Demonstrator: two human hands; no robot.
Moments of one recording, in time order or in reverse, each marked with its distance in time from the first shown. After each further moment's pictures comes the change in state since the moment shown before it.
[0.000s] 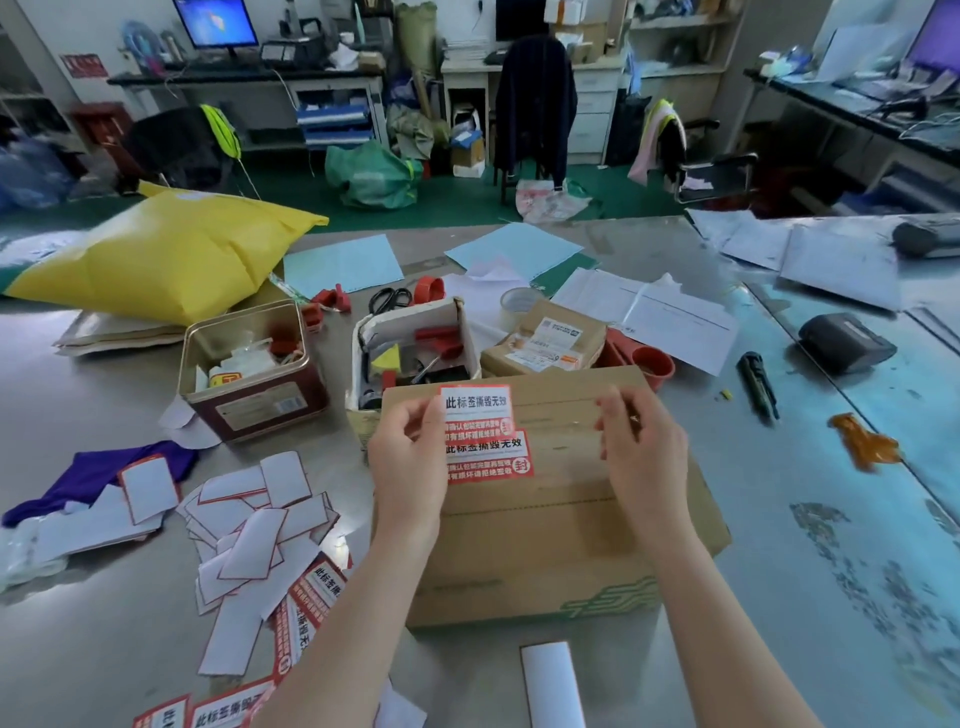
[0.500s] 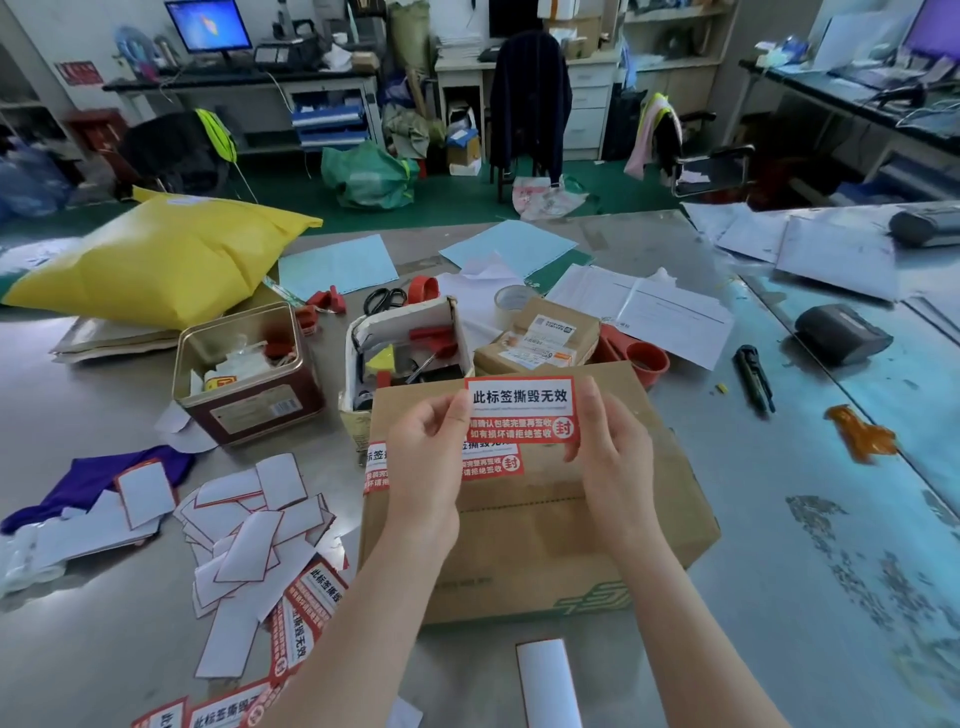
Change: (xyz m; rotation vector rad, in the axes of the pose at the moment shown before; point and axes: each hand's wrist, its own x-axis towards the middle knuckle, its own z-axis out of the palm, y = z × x) left_hand -0.018 0.020 0.012 -0.205 -0.175 -0.156; right_hand -0.016 -0.018 0.008 0.313 -0.102 0.094
